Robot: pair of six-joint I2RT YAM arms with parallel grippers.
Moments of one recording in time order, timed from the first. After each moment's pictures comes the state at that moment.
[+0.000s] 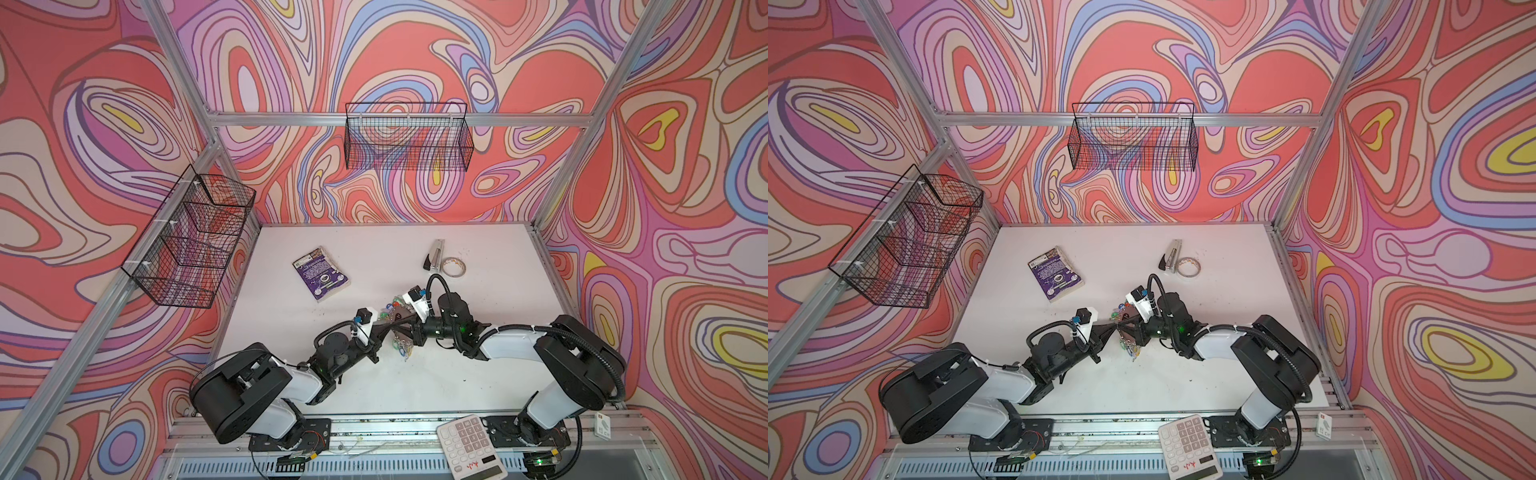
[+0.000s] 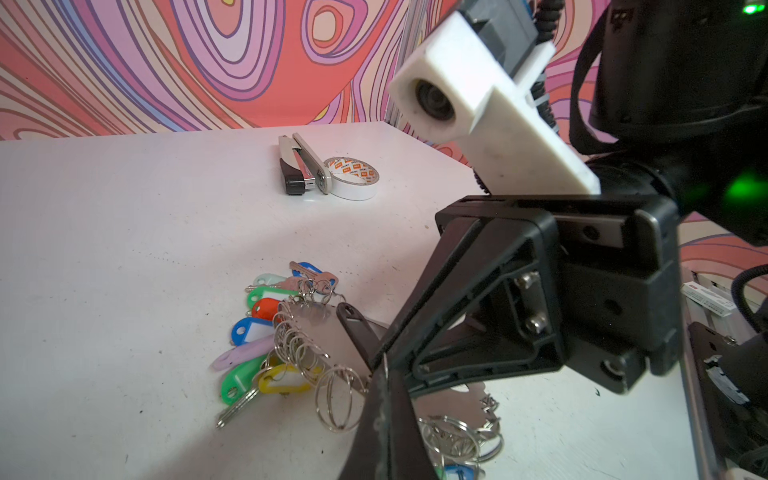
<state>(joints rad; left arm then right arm) -0.74 1.44 0.14 1.17 0.14 -0.25 0.70 1.61 0.60 0.59 -0.57 0.33</state>
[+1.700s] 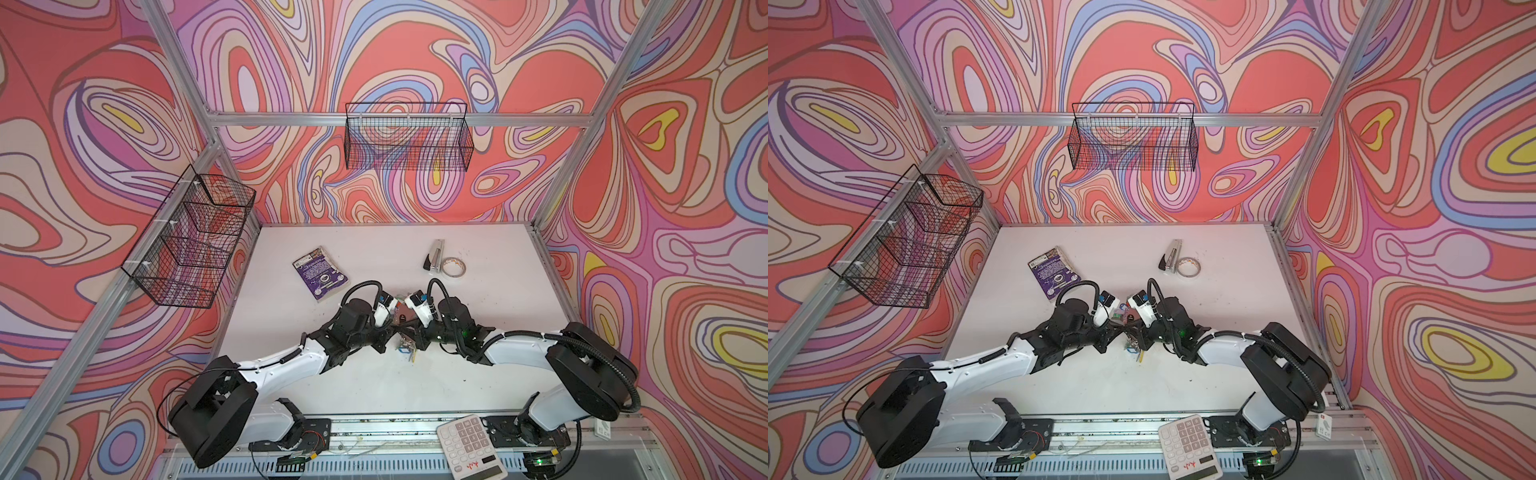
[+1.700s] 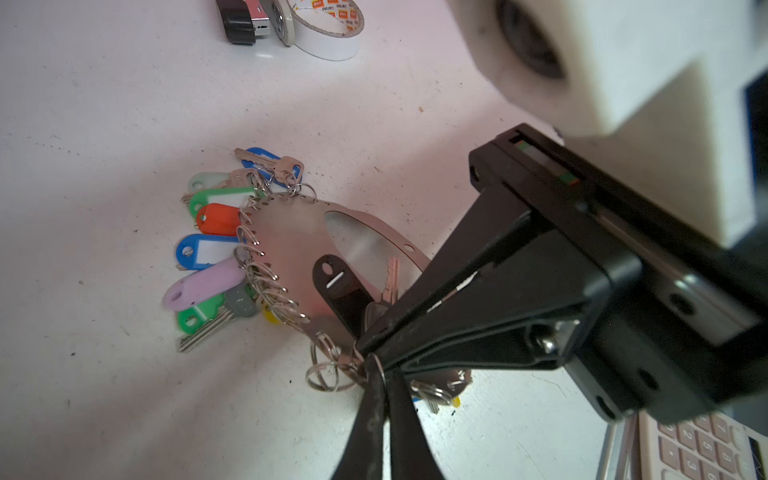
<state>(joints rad) -0.71 1.29 0.57 0.10 0.29 -0.22 0.72 1.54 0.58 0.47 -0.41 0.24</state>
